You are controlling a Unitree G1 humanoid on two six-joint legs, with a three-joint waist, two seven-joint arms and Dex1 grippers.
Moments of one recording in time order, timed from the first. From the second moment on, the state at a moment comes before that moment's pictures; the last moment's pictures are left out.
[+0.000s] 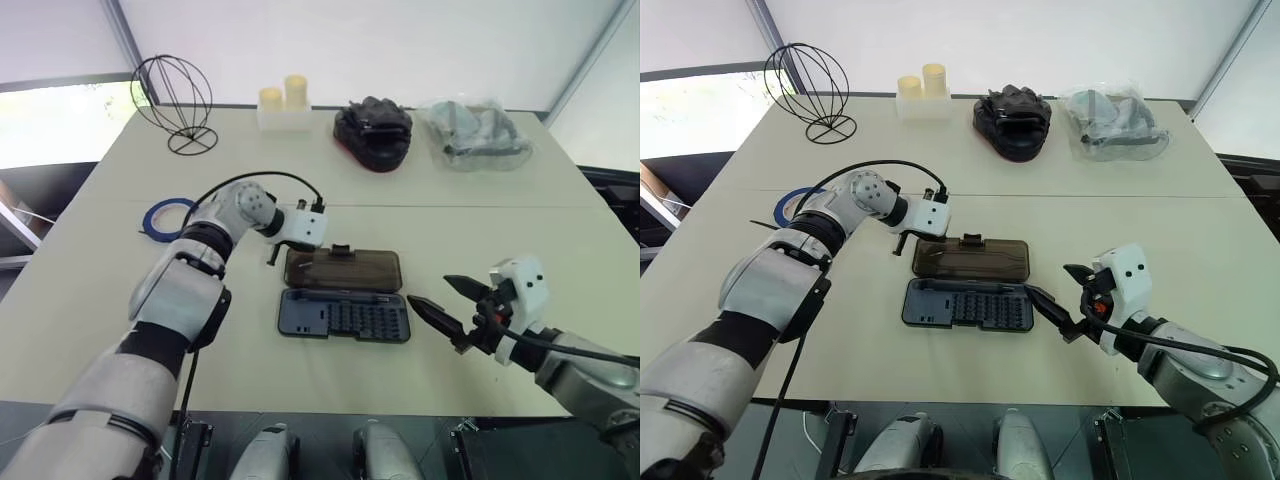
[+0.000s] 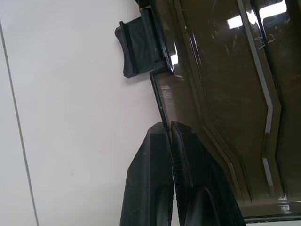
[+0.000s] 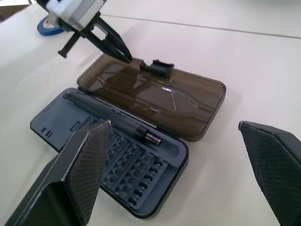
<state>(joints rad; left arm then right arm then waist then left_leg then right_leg) -1.30 0.27 -0.37 1.38 0.51 -0.53 -1.13 0.17 -0.74 -0.34 -0.77 1.00 0.84 0.22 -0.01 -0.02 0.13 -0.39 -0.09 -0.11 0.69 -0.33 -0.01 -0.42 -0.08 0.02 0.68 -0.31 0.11</state>
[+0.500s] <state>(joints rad) -1.29 0.27 -0.33 1.37 0.45 -0.45 -1.22 0.15 -0.73 -0.32 -0.74 0.97 0.84 0.24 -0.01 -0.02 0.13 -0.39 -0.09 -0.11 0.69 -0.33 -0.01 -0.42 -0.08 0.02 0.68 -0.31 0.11</state>
